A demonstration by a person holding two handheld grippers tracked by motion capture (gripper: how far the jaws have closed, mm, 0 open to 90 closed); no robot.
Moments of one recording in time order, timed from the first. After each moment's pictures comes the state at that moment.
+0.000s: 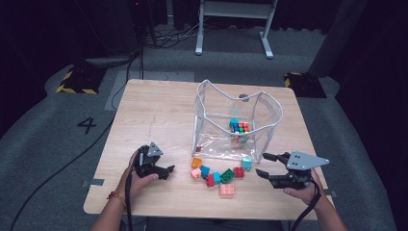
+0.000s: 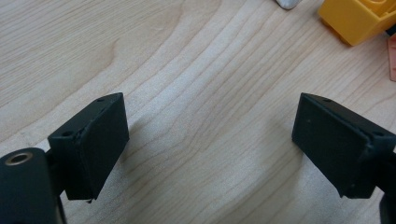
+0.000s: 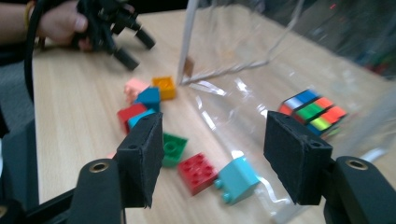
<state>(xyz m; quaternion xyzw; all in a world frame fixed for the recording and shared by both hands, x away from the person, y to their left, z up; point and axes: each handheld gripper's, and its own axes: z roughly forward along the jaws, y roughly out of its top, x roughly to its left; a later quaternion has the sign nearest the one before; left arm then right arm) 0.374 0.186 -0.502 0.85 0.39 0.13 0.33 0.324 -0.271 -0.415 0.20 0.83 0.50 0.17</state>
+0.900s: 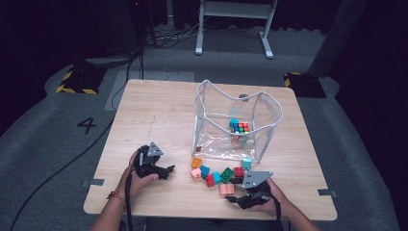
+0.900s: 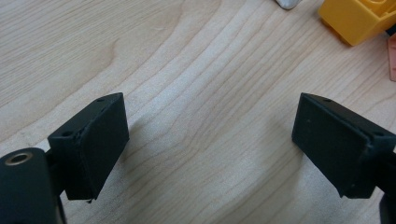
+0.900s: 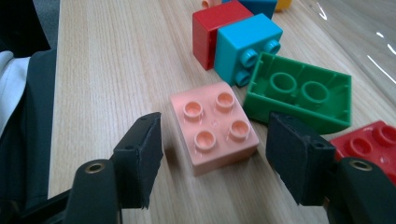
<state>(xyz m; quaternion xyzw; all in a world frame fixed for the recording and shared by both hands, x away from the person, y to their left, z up) 0.373 0.186 -0.502 0.85 0.39 0.13 0.33 0.319 -0.193 -0.503 0.13 0.90 0.41 0.07</state>
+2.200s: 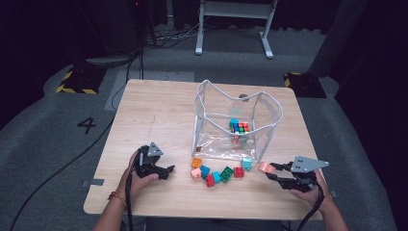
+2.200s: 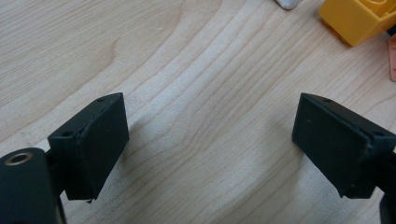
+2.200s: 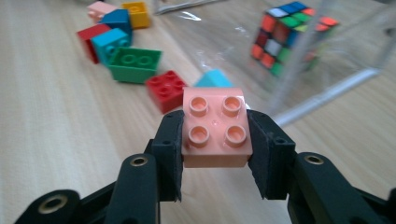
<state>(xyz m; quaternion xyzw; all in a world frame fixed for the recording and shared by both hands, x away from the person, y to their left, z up) 0.374 0.186 -0.502 0.85 0.38 0.14 0.33 0.336 -0.319 -0.453 0.23 0.85 0.44 0.16</state>
